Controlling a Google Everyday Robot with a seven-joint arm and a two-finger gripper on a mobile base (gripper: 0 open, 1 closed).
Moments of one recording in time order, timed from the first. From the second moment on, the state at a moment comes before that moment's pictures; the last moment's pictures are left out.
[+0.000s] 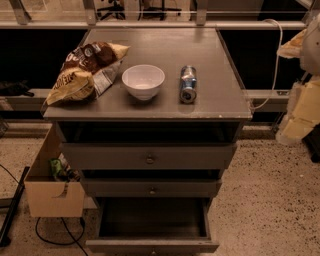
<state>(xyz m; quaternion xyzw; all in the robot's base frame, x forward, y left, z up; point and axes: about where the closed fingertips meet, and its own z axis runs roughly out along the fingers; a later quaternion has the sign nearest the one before) 0.438 -0.211 0.997 -0.60 0.77 -0.06 0.19</state>
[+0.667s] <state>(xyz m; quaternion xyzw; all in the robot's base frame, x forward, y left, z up) 0.430 -0.208 0.996 -0.60 0.77 -0.05 0.20</state>
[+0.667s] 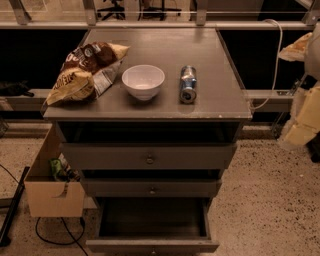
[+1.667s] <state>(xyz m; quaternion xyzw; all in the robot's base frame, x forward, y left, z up) 0.311 -0.206 0.879 -0.60 0.75 0.09 0.27</state>
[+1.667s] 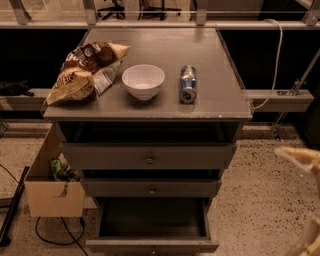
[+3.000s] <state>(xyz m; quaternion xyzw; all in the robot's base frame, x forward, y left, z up) 0.299 -0.143 0.745 -0.58 0.76 0.13 0.26</state>
